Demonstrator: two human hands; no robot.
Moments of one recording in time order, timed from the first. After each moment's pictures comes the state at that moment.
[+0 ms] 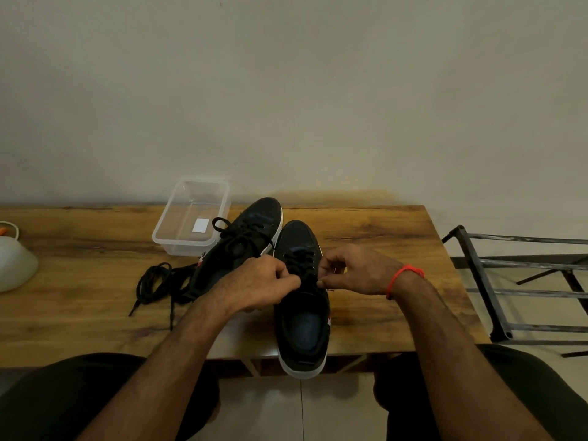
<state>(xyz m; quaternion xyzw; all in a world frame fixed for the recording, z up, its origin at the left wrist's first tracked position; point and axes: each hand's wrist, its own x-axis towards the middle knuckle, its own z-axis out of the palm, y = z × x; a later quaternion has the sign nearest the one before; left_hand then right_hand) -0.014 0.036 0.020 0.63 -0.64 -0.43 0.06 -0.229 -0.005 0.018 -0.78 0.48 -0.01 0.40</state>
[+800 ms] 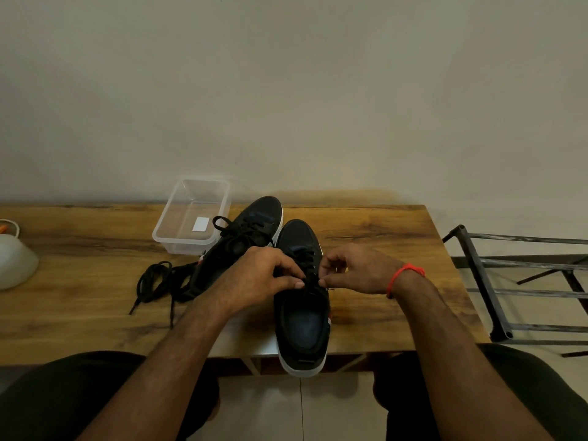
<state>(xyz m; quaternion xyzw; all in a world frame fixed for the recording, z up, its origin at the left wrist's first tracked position) -0.006 0.034 0.012 0.55 -0.75 -0.35 0.13 -0.229 -0.005 0.019 -0.78 0.48 0.00 0.40</state>
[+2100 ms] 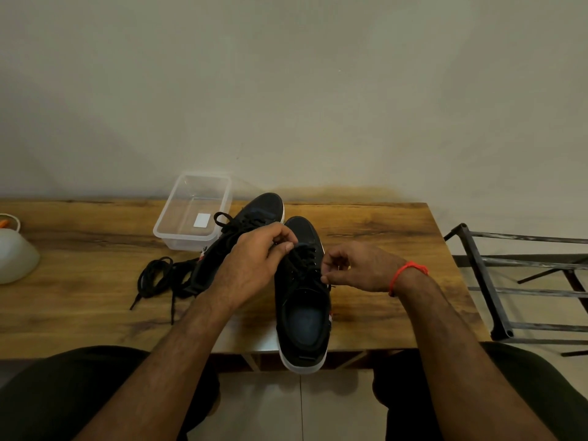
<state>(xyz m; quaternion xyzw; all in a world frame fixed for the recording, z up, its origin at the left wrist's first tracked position) -0.006 0.030 0.006 0.59 -0.68 -0.32 0.31 -0.231 -0.005 0.017 -0.78 0.48 -0.01 0.40</state>
